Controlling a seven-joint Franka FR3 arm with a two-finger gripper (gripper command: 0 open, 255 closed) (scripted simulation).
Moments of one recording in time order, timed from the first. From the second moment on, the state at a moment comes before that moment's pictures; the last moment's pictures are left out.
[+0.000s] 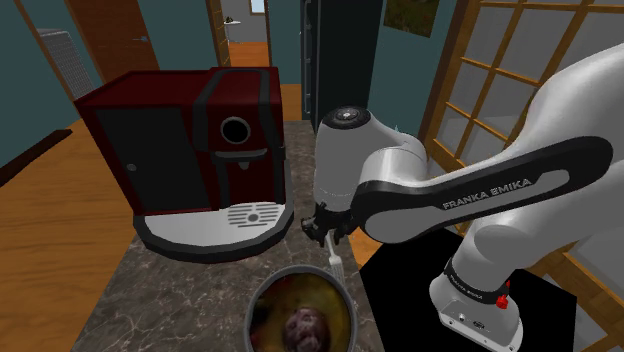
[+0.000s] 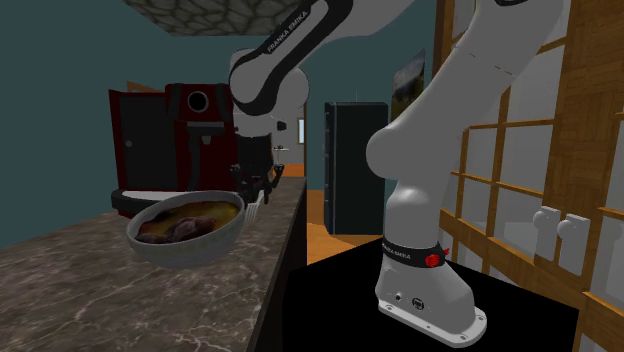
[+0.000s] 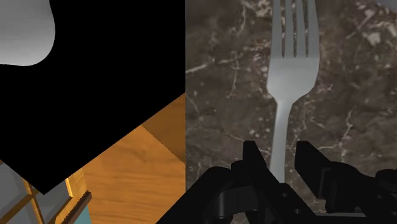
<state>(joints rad) 0.03 -0.63 0.74 -2.72 0.33 2.24 1.08</state>
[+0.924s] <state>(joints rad) 0.04 -0.73 0.64 -2.60 0.30 2.01 1.06</state>
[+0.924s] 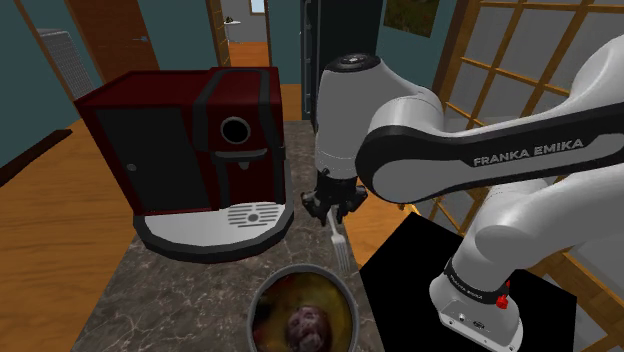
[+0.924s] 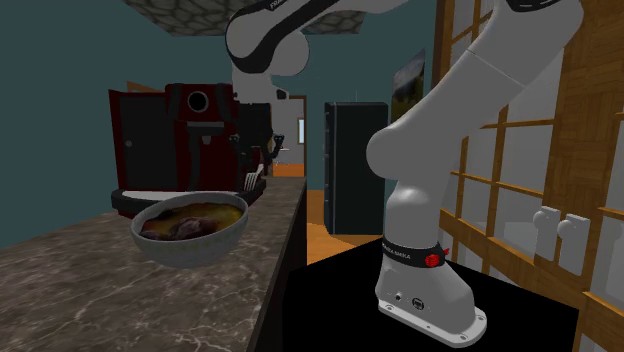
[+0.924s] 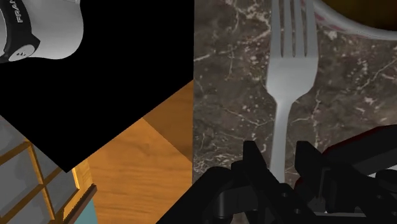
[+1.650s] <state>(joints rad) 0.05 -0.72 0.68 -2.48 0.30 1.90 1.13</state>
